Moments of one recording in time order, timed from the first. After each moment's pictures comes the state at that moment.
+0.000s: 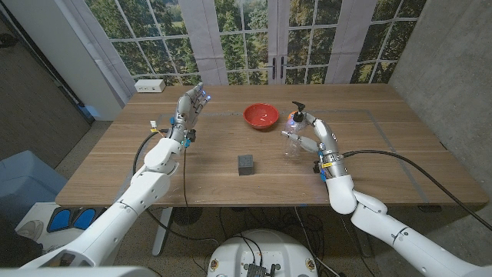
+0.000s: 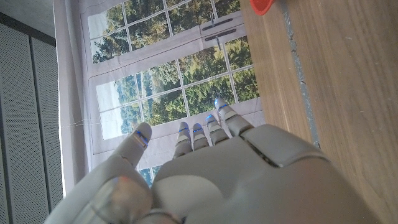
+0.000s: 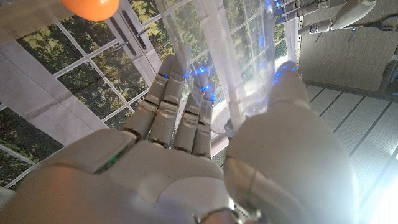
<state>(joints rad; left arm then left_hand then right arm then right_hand) 0.97 0.54 0.31 -1.55 -0.65 -0.35 0.06 0.07 0.10 0.74 0.07 0.19 0.10 -0.02 0.18 0.17 0.00 -0.06 0.19 0.17 0.03 -0.04 0.18 0.17 0.16 -0.04 0.20 0.17 -1.04 -0.59 -0.53 -1.51 -0.44 0.50 -0.81 0.95 -0.07 0.19 -0.17 0.25 0.67 0.05 0.57 0.25 0.85 -0.06 0.46 0.50 0.92 0.01 0.61 0.73 0.60 -0.06 0.67 0.34</state>
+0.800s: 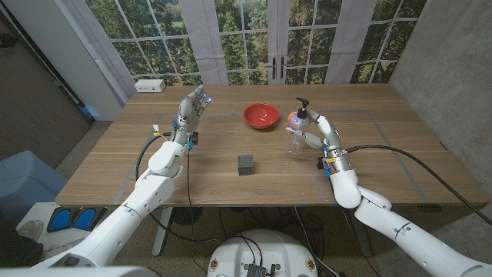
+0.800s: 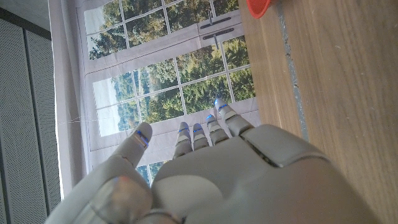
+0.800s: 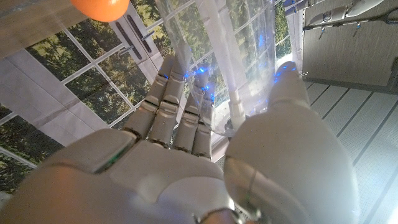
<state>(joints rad) 0.99 0.51 0.31 -1.56 -0.63 -0.36 0.10 0.07 0.09 0.75 0.06 0.19 0.10 -0.02 0.18 0.17 0.00 -0.06 0.19 0.17 0.03 -0.04 0.18 0.17 0.16 -0.04 0.20 0.17 -1.02 -0.59 -0.49 -1.46 -0.37 0.55 -0.73 0.95 -0.07 0.19 -0.16 0.26 0.67 0.05 0.57 0.26 0.85 -0.06 0.46 0.51 0.92 0.02 0.60 0.75 0.59 -0.05 0.69 0.33</state>
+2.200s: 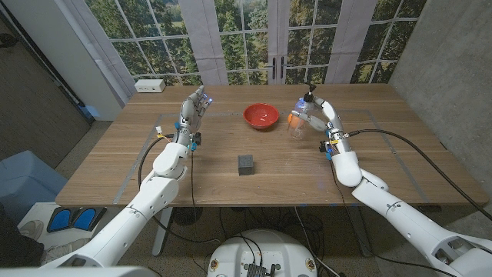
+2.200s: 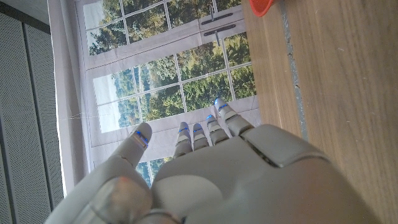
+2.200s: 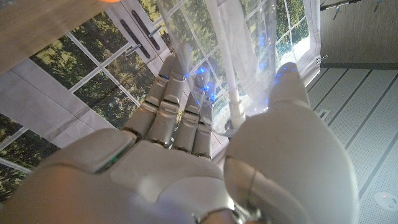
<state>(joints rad) 0.99 0.49 0.32 -1.55 -0.61 -0.39 0.13 0.07 0.09 0.75 0.06 0.19 0.10 -0.02 0.18 0.17 0.00 -0.05 0.19 0.17 0.04 -0.03 0.18 0.17 0.16 -0.04 0.20 0.17 -0.86 -0.52 -0.48 -1.27 -0.24 0.65 -0.60 0.95 -0.07 0.18 -0.15 0.27 0.67 0.05 0.57 0.26 0.86 -0.06 0.45 0.54 0.93 0.01 0.58 0.79 0.57 -0.06 0.72 0.32</state>
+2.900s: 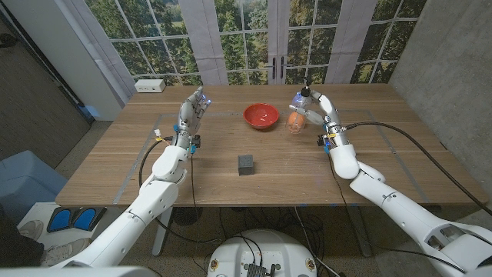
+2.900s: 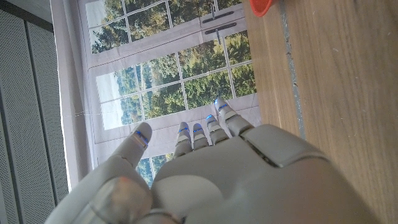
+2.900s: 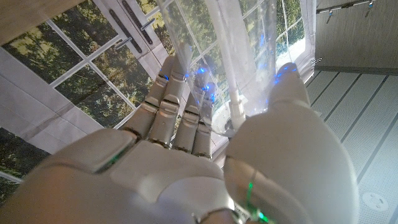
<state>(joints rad) 1.02 0.49 0.31 -1.58 -0.60 -0.40 0.15 0.07 0.09 0.75 0.06 0.19 0.10 -0.02 0.18 0.17 0.00 -0.05 0.19 0.17 0.04 -0.03 0.18 0.17 0.16 -0.04 0.20 0.17 -0.79 -0.51 -0.51 -1.20 -0.27 0.67 -0.61 0.95 -0.07 0.17 -0.15 0.27 0.67 0.05 0.57 0.26 0.86 -0.06 0.44 0.54 0.93 0.01 0.57 0.80 0.57 -0.05 0.74 0.32</state>
